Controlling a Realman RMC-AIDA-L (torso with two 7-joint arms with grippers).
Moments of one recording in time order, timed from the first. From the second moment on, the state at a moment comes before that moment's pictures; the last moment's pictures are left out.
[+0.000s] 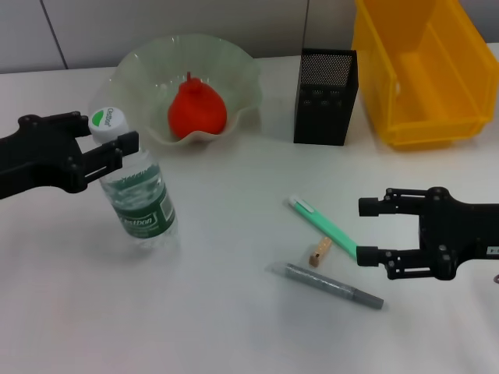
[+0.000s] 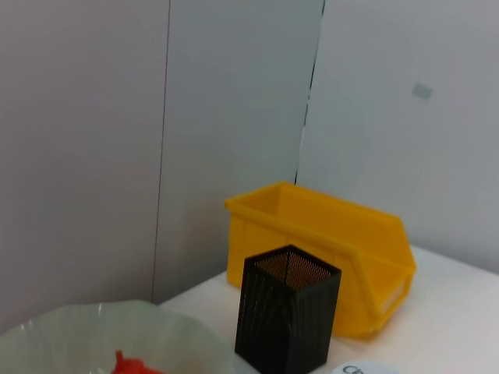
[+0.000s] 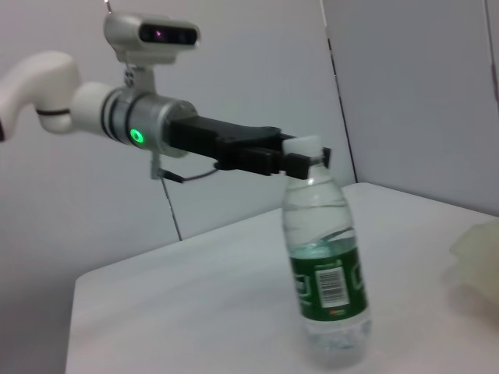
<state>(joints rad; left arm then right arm) -0.12 -2.07 1.22 1.38 1.66 1.28 -1.78 0.39 2.08 -0.58 -0.78 -2.05 -1.87 1.28</state>
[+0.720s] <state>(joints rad) -0.15 -2.07 1.22 1.18 1.54 1.16 -1.50 0.37 2.08 -0.58 -0.76 -2.05 -1.88 1.27</state>
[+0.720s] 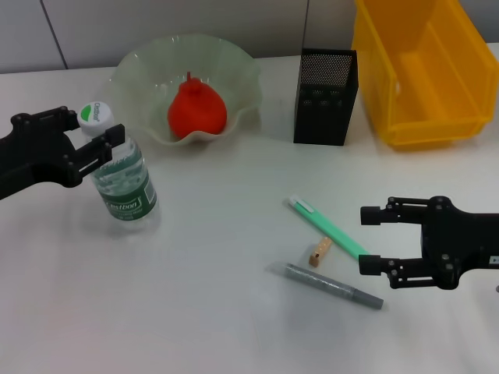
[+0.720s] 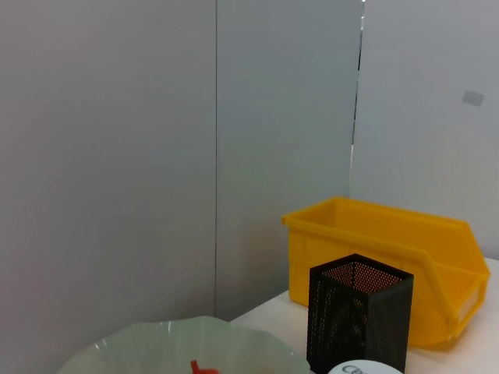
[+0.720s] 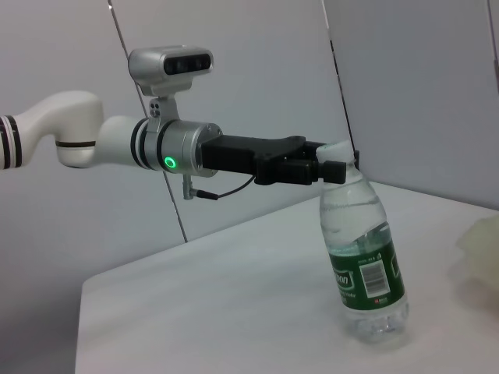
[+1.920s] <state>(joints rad) -0.13 -2.07 1.14 1.16 1.50 1.25 -1.48 0.38 2.08 -0.58 -0.75 -2.06 -1.87 1.27</state>
